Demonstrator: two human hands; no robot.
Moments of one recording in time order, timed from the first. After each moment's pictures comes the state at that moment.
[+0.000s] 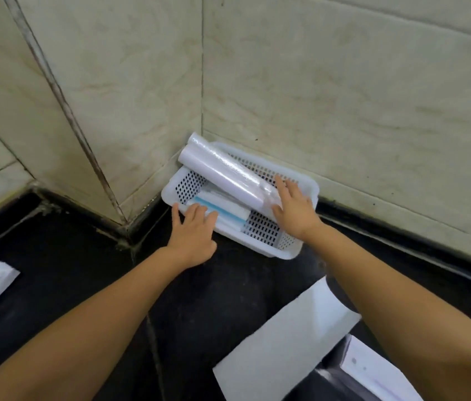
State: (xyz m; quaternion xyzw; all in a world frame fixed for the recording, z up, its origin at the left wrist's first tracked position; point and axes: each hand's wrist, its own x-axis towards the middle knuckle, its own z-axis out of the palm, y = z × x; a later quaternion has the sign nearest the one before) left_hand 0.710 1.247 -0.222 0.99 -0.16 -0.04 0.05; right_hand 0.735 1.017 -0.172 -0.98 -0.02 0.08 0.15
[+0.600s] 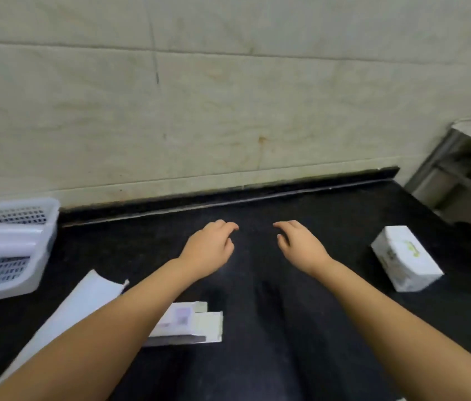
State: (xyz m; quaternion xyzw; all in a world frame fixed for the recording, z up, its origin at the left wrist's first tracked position) left_hand 0.501 0.823 -0.153 0.82 -0.52 -0.06 0.23; right_hand 0.355 0.660 -0.145 -0.94 0.29 -0.06 0.18
